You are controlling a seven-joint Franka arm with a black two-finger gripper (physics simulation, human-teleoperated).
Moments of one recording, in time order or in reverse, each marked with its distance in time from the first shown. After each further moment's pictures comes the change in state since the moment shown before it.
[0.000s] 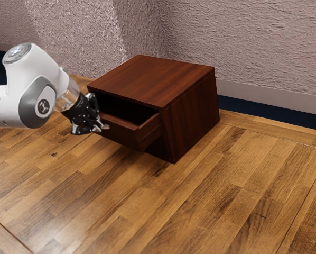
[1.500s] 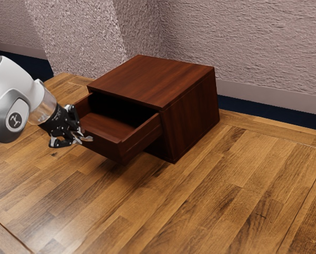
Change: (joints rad) arm 0.004 -0.161 0.045 -0.163 0.055 0.011 -0.001
